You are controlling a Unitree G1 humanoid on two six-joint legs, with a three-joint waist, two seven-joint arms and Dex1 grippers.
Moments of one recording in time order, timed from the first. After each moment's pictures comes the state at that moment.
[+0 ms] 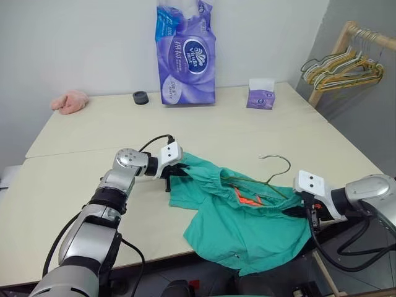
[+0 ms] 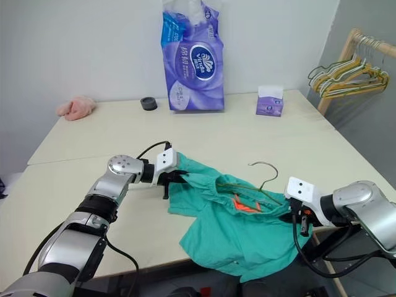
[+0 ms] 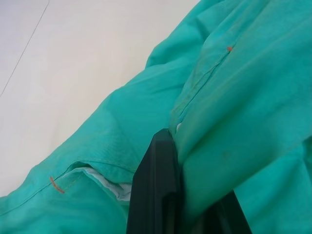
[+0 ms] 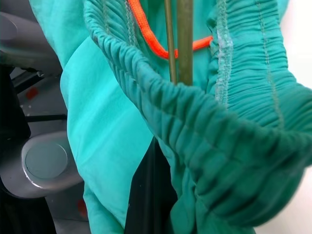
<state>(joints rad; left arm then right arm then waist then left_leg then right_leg) -0.76 0.51 -0.23 0.79 -0.04 -0.16 -1.25 -0.19 -1.12 0.14 -0.46 0.36 0.82 1.11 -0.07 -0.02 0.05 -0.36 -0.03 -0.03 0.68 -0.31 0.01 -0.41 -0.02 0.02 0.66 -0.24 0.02</state>
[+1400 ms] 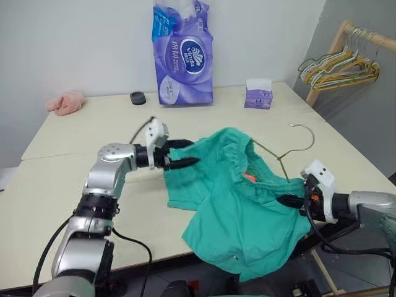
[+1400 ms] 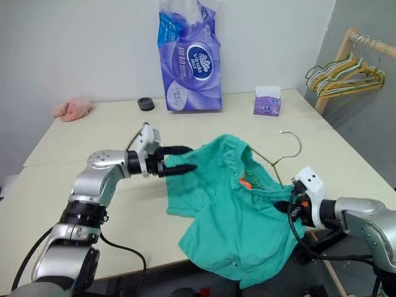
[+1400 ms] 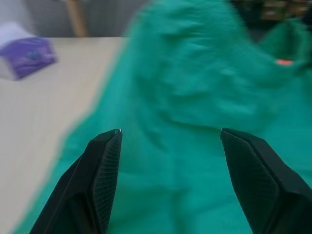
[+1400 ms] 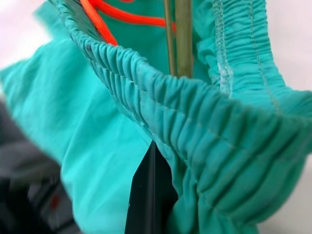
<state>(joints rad) -0.60 0.51 -0.10 0.19 -0.36 0.35 -1.26 -0.10 -0.71 -0.29 -0.60 0.62 1.35 0.66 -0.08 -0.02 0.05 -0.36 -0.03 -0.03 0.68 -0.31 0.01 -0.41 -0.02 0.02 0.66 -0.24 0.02</state>
